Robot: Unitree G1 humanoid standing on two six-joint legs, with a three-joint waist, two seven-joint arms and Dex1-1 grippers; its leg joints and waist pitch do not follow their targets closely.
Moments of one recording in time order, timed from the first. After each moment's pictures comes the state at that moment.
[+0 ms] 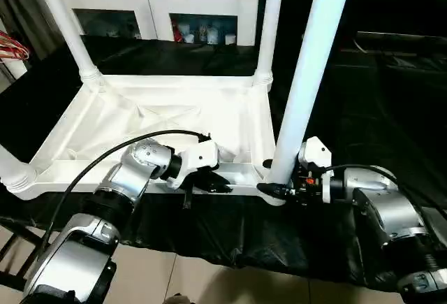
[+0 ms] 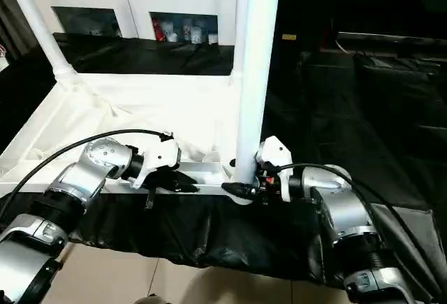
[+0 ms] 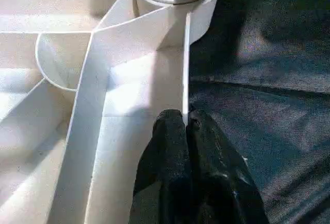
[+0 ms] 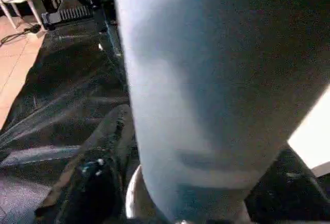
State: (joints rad) left arm -0.69 0.33 -0.31 0.73 0.11 -0.08 -1.30; right arm -0.39 -0.40 0.14 0.38 0.14 0.12 1.18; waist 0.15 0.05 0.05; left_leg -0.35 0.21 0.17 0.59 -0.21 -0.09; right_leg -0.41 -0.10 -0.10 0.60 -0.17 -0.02
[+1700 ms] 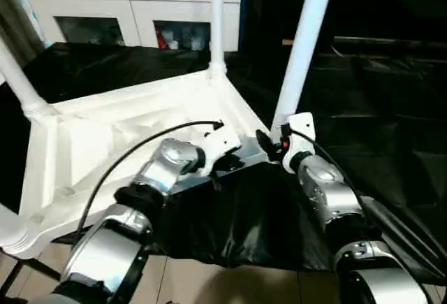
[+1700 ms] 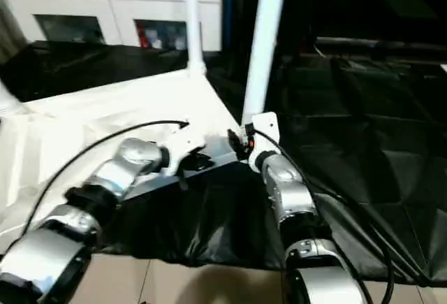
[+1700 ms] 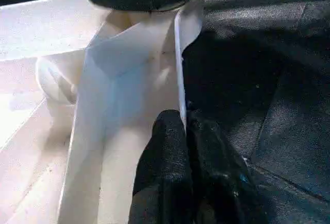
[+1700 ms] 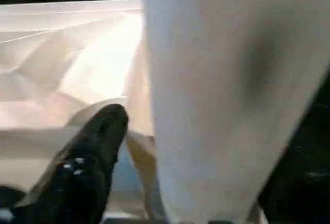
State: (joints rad) left arm -0.76 0.17 -0.27 0.84 0.17 0.05 -0.92; right arm -0.57 -0.09 -0.05 0.73 0.04 0.04 0.46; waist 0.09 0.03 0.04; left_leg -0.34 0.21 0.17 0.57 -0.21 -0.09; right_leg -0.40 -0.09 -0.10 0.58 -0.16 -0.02
